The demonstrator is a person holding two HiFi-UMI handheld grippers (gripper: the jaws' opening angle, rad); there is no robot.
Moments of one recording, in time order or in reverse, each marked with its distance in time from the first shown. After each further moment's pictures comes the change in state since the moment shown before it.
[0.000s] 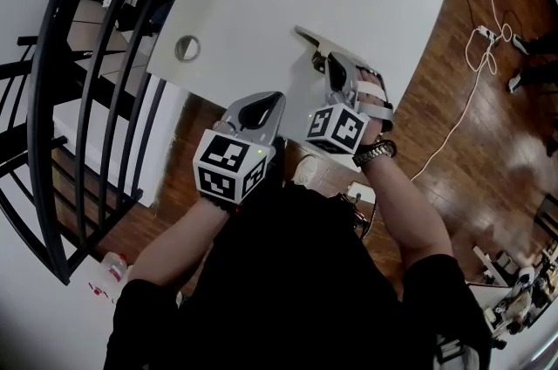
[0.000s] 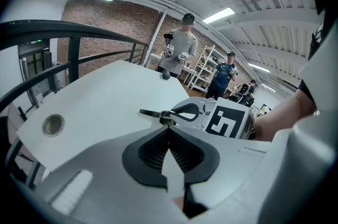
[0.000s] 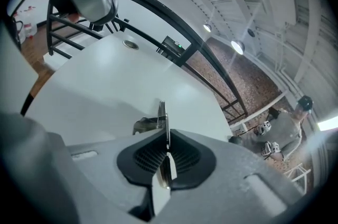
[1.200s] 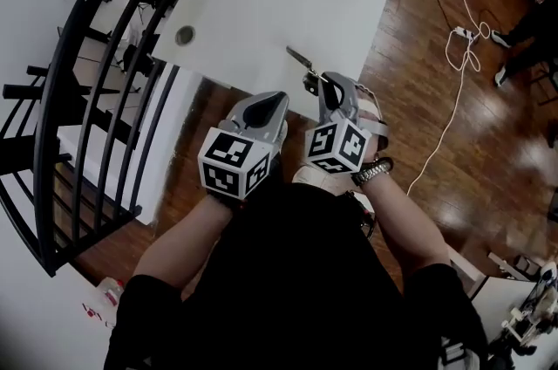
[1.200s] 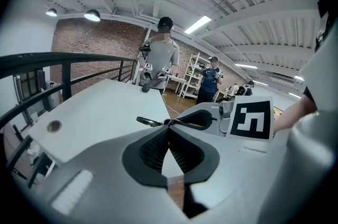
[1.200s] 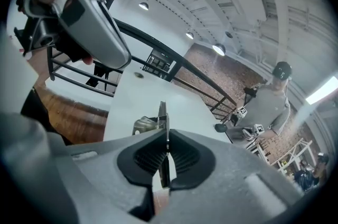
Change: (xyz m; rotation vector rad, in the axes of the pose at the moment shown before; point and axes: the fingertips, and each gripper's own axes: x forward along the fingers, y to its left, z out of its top) left arm -0.058 -0.139 -0.024 0.131 -0.135 -0.033; right arm -0.176 0.018 -0.038 0.186 -0.107 -0.028
